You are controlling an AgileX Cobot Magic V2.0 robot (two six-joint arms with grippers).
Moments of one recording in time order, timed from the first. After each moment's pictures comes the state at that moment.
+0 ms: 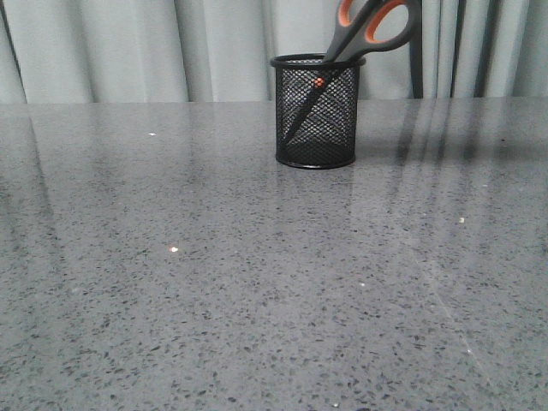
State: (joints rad) left arm -0.35 1.36 -2.01 -0.11 1.24 0.73; right arm 0.29 1.74 -1.86 0.22 1.16 -0.35
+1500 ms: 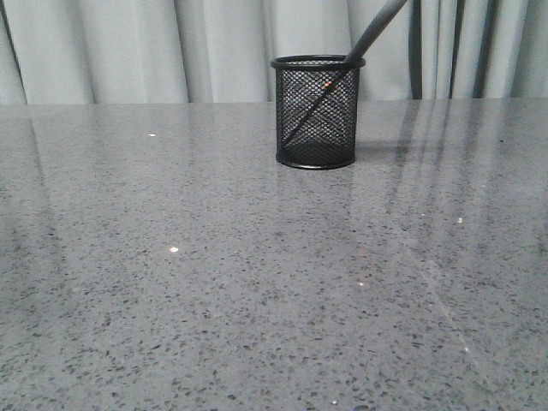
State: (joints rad) left arm -0.31 0.58 -0.66 -0.27 0.23 0.52; right arm 0.23 0.51 -0.61 0.30 0.25 -0.29
